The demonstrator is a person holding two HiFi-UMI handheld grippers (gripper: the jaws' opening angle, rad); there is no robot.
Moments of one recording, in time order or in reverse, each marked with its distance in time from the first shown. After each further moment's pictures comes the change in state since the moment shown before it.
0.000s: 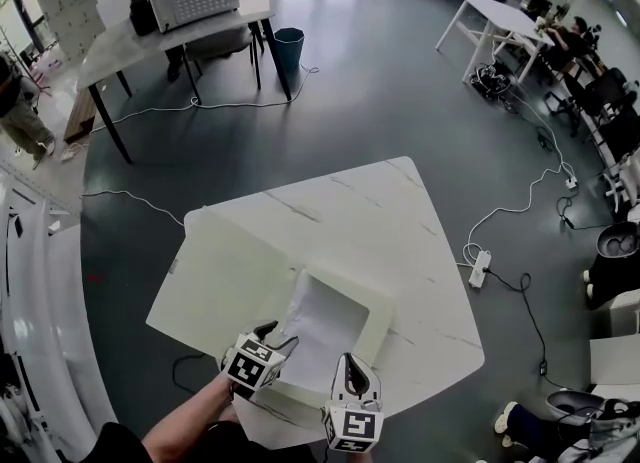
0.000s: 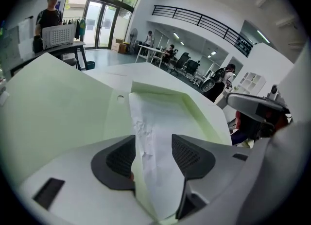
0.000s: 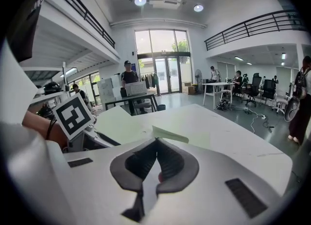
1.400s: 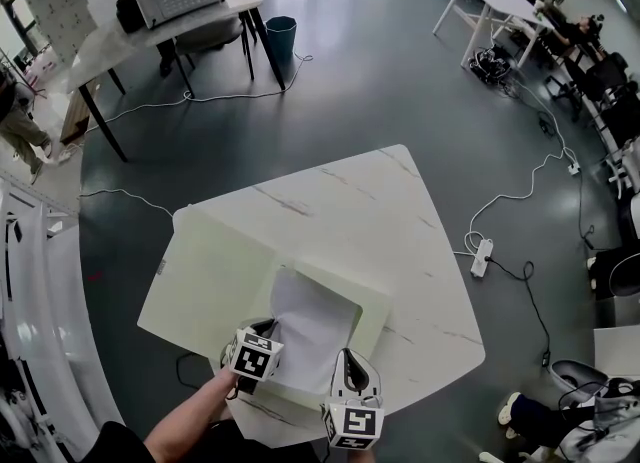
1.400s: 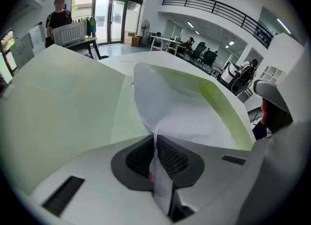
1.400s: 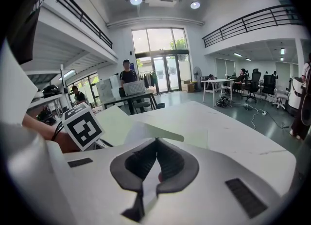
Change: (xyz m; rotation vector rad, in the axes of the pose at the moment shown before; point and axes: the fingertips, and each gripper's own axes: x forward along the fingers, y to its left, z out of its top) left arm 0.041 0.033 -0.015 -0.075 0.086 0.180; right arm 0.017 -0.023 -0.006 0.034 0.017 0.009
